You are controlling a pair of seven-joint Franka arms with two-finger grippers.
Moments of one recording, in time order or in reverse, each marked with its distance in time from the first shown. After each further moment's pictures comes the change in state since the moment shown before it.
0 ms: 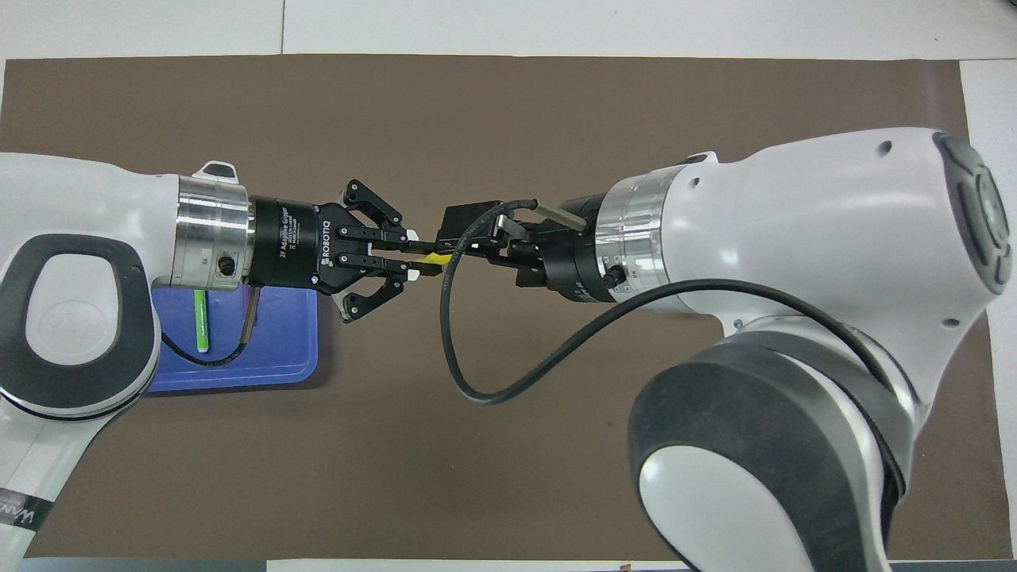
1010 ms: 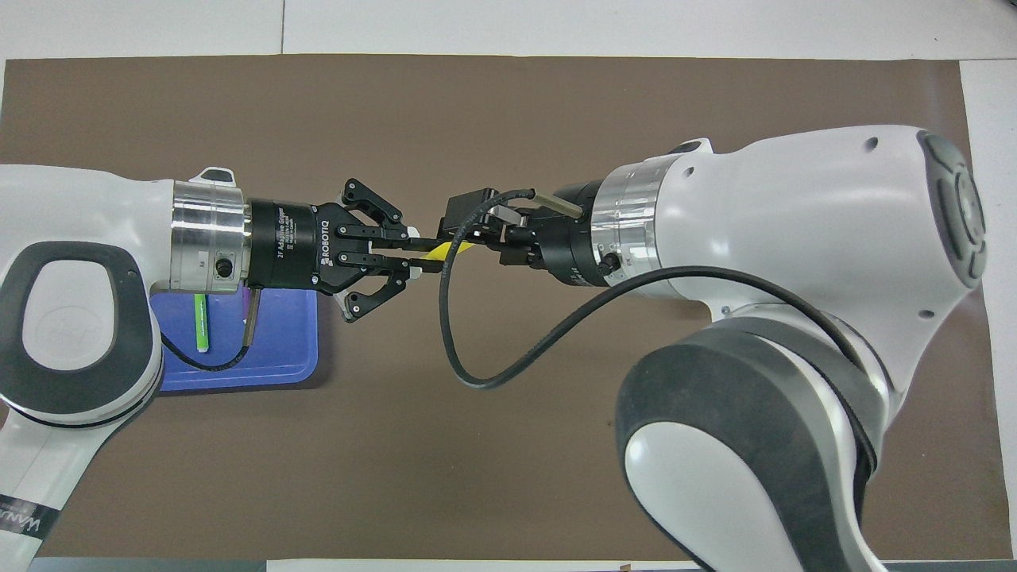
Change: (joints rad) left arm 0.000 -0.013 0.000 -0.021 -0.058 0.025 -0.002; right arm 0.005 0.020 0.009 -0.002 -0.006 0.064 -0.034
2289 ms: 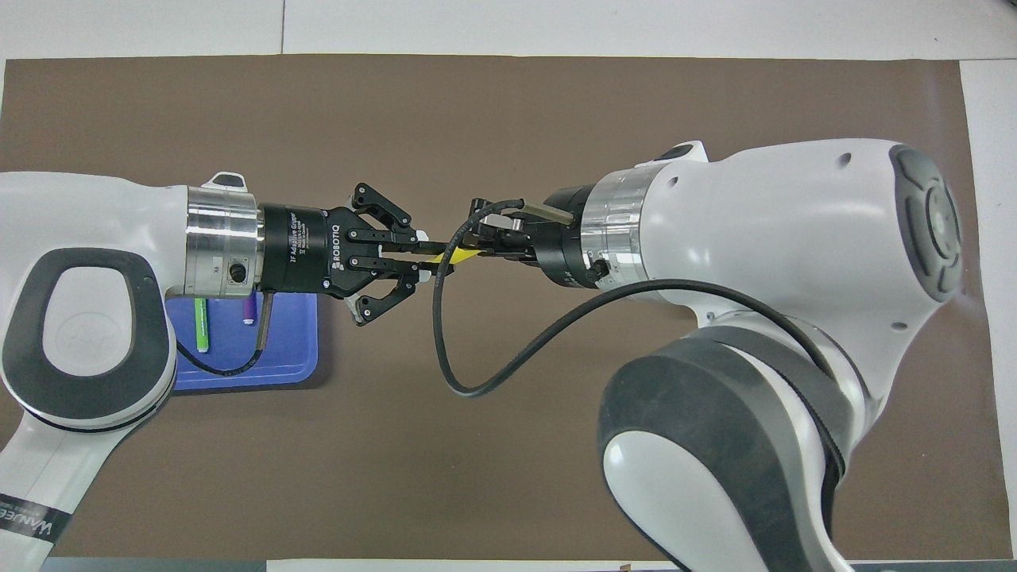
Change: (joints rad) left arm -0.015 -0.005 -0.003 -0.013 -0.003 0.032 0.000; right arm 0.001 0.002 -0.006 -0.020 -0.061 0.023 -0.002
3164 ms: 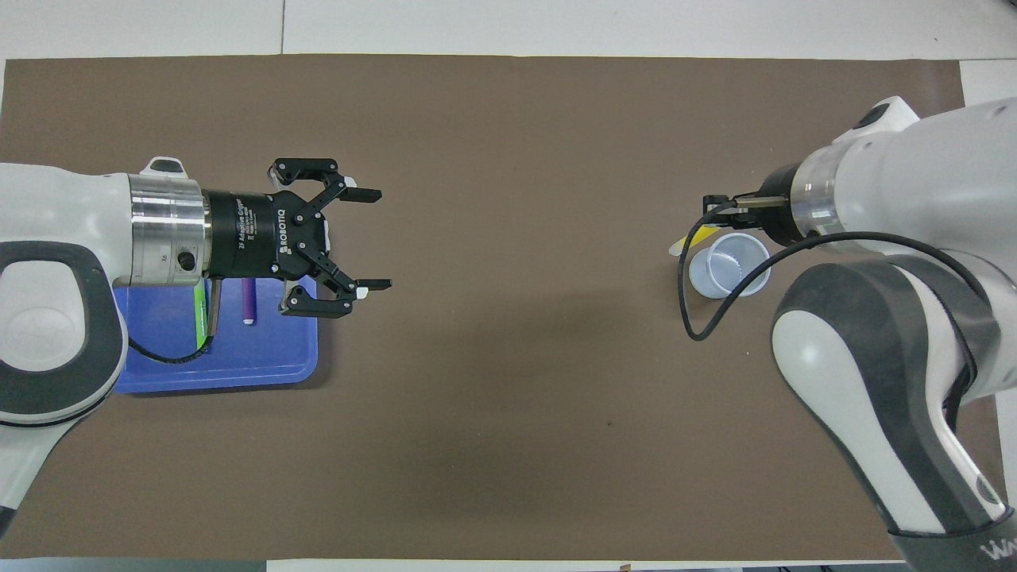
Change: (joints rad) left arm 0.058 -0.011 0.019 -0.001 0.201 0.011 0.000; right arm -0.015 -0.075 -0.328 -0.187 -0.405 -0.111 -0.418
